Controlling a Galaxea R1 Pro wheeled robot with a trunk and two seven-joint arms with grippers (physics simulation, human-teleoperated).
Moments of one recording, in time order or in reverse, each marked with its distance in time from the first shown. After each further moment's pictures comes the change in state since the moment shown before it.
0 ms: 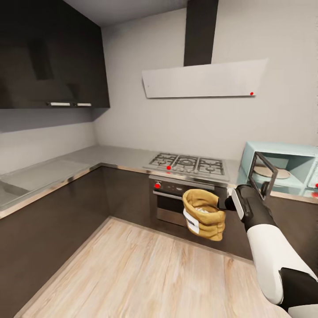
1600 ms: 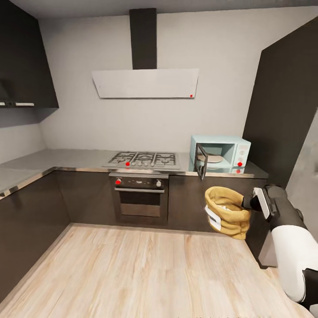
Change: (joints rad) left arm 0.000 0.002 0.001 0.000 0.002 0.000 0.000; right arm 0.000 -0.151 -0.077 -0.018 -0.003 0.000 -0.001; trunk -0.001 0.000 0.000
